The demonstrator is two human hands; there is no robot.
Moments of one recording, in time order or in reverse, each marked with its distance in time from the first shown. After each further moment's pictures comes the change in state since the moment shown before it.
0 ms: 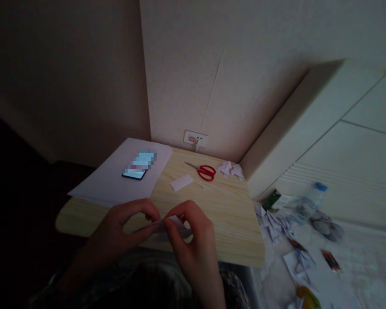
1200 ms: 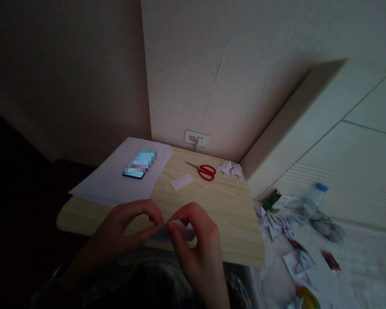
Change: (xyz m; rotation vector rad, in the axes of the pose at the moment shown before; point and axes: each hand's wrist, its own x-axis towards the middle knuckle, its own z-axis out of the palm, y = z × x) left_hand 0.001 0.000 -0.002 -0.094 -0.086 -0.019; right_hand -0.003 -0.006 -0.006 -0.026 0.001 0.003
